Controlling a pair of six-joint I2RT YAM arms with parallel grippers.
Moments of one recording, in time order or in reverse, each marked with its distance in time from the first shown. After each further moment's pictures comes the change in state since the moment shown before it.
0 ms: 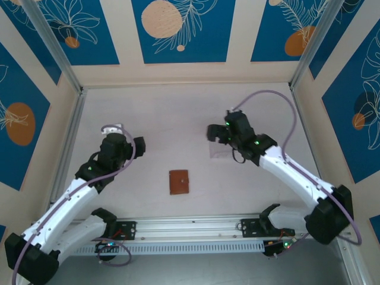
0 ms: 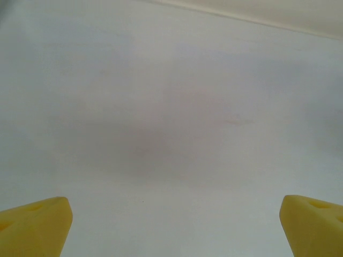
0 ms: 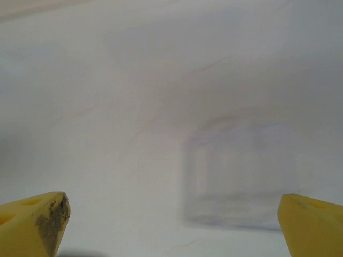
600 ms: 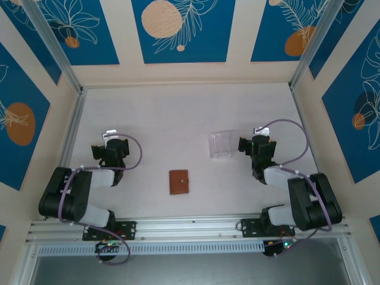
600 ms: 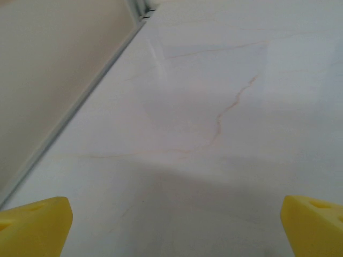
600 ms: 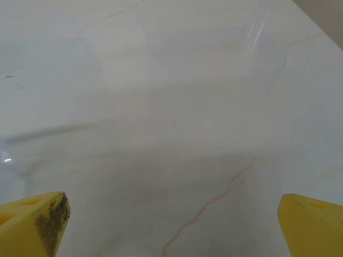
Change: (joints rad) left arm 0.320 0.591 -0.344 1.101 -0.129 0.417; right arm -0.378 0.211 -0.542 0.926 0.040 -0.393
